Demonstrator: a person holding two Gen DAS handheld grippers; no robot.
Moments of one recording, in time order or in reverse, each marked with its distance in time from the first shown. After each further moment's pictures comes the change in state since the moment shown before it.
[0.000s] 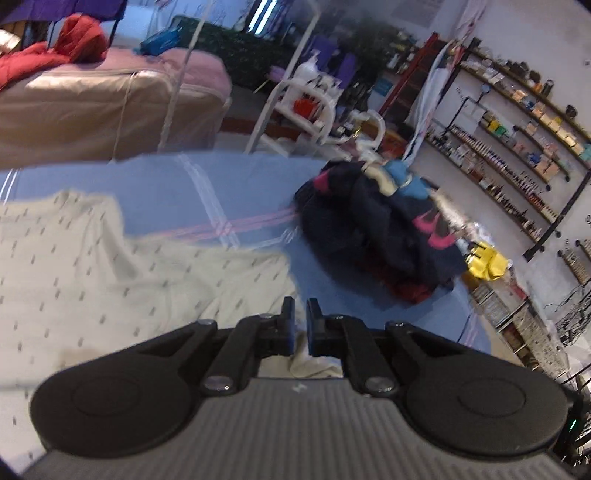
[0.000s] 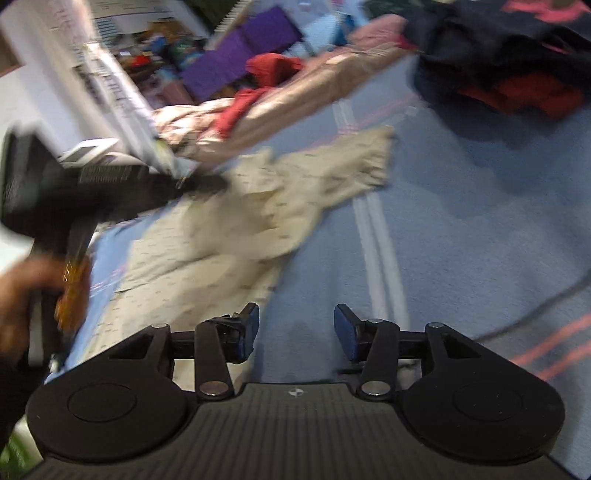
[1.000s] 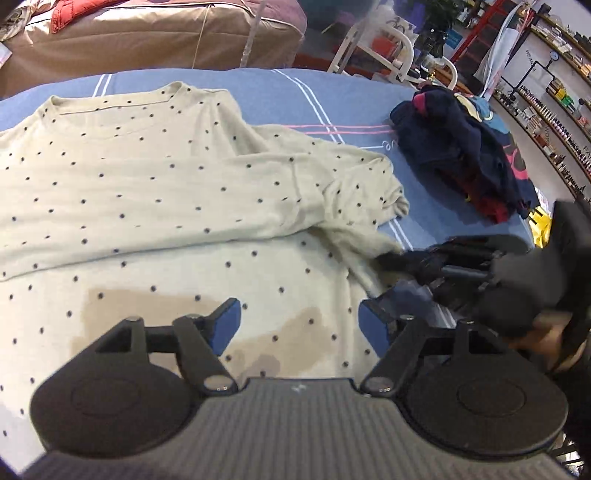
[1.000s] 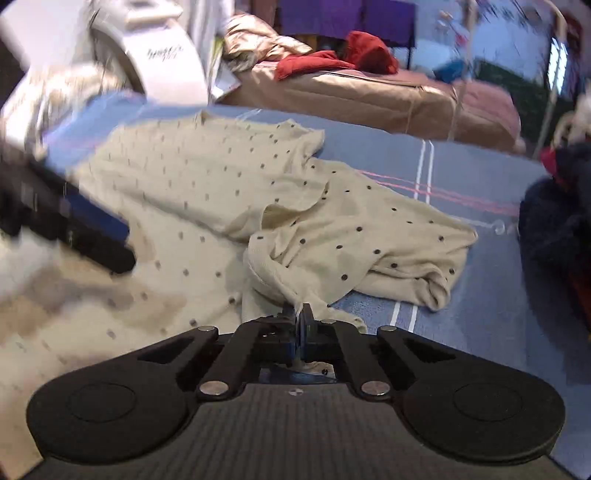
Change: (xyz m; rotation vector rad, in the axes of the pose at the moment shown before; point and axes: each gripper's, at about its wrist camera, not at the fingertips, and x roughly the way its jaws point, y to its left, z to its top) left arm -0.047 0.069 -0.083 -0.104 0.245 0.221; right arm 0.068 0.033 0.051 -0.382 0.149 -0.166
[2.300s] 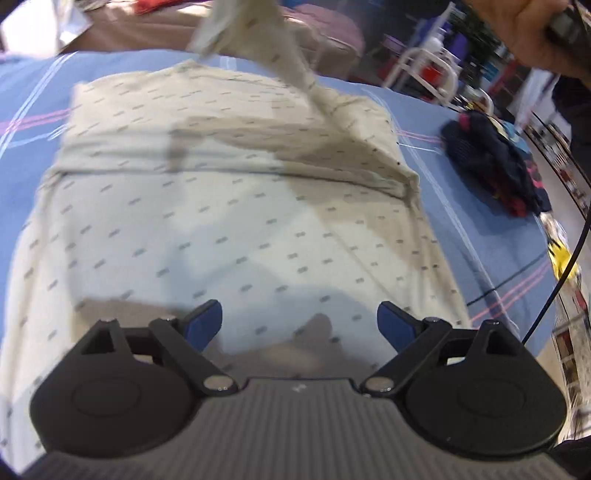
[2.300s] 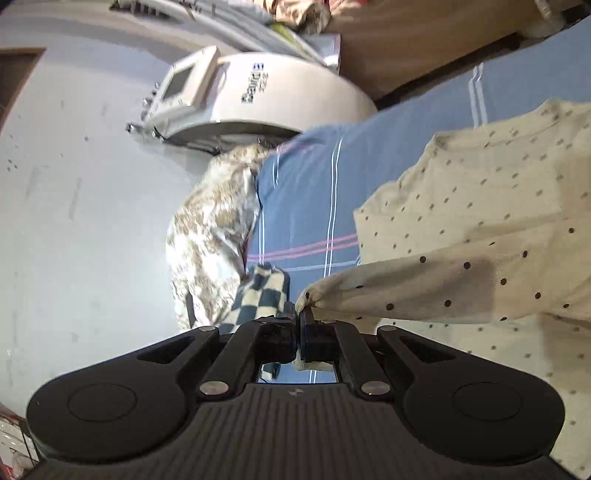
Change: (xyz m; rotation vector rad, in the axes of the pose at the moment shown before) left arm -0.100 0.092 -0.093 -0.158 -0.064 0.090; right arm 0.121 0.196 0.196 0.506 0.430 0.692
